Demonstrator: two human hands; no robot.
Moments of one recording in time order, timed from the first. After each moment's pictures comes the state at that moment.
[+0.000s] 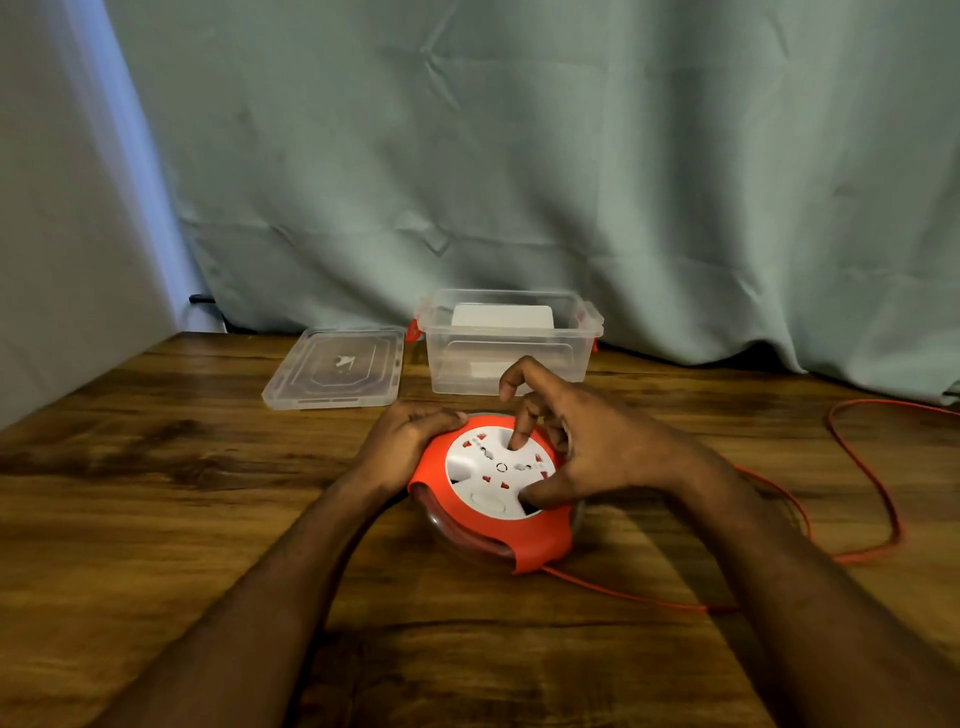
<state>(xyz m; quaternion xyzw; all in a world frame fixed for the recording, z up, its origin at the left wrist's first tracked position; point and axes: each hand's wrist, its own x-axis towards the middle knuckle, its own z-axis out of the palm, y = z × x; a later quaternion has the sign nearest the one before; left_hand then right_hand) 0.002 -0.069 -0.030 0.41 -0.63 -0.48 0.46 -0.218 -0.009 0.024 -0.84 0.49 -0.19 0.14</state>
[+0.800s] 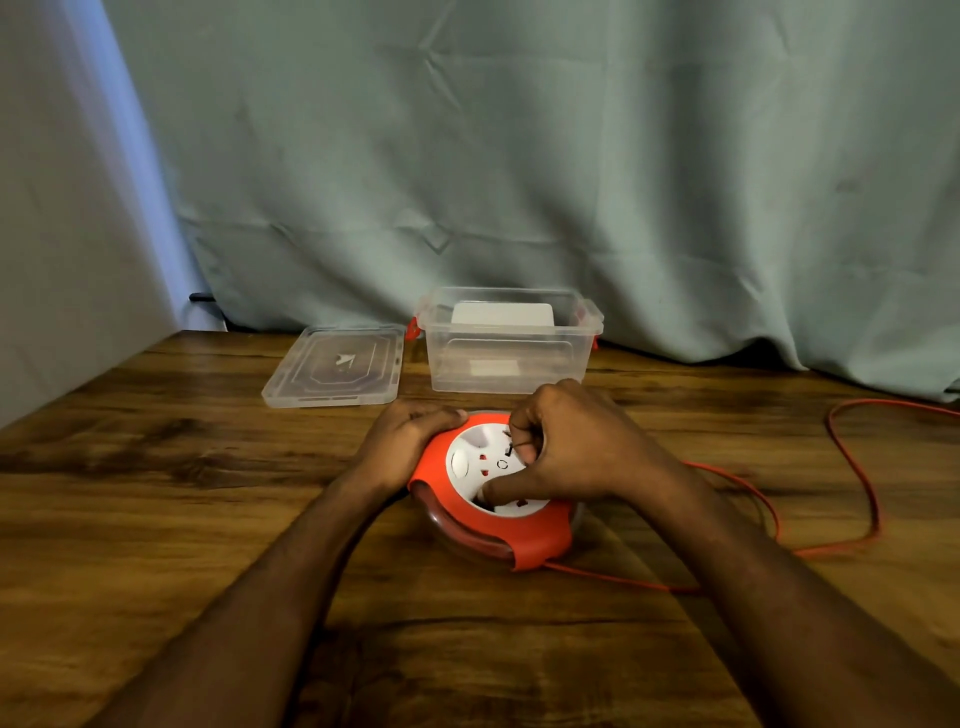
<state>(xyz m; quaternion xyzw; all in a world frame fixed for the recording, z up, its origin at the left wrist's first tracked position) 0.001 -0.071 -0.033 0.41 -0.62 -0.49 0.45 -0.192 -0.002 0.021 -0.79 0.59 -0.18 0.01</state>
